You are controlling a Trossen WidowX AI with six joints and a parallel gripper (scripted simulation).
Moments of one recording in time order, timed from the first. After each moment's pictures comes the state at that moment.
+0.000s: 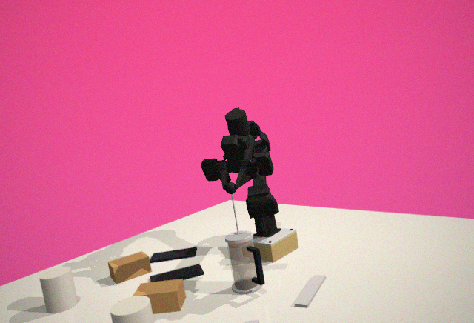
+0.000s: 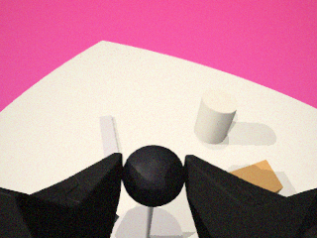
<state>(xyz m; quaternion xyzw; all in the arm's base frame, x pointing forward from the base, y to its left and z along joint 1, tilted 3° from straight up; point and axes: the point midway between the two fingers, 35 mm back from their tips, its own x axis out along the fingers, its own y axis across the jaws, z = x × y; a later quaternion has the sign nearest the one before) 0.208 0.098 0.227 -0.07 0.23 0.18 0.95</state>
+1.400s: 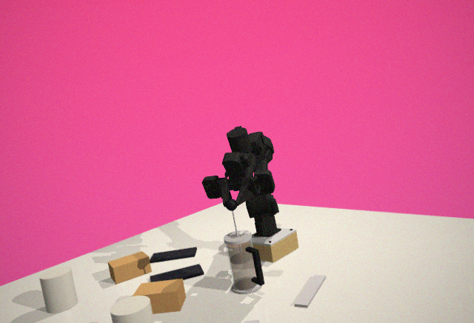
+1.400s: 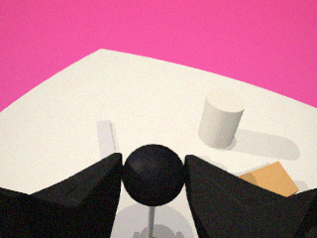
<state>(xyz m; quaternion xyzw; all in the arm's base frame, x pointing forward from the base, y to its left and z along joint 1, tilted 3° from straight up) 0.220 0.100 0.182 -0.06 0.20 0.18 0.96</state>
